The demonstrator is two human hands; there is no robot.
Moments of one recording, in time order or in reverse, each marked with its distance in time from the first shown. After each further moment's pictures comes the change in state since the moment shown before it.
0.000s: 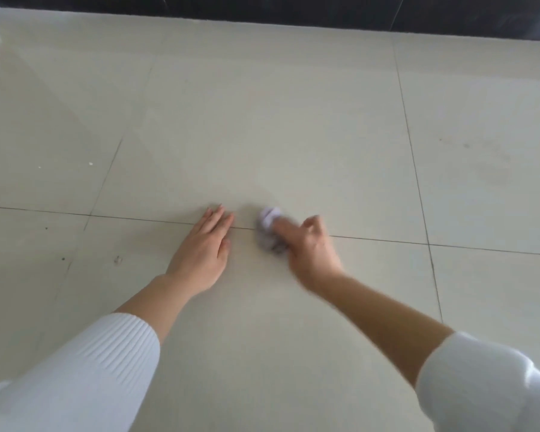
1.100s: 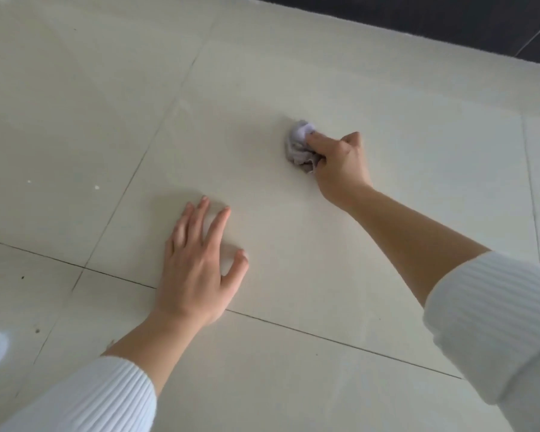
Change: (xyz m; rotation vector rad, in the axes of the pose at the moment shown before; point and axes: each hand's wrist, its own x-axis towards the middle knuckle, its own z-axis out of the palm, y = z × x) left_hand 0.077 -0.064 -0.027 0.134 0.171 -0.313; right_hand 0.278 0.029 0.030 -0.148 0.031 0.068
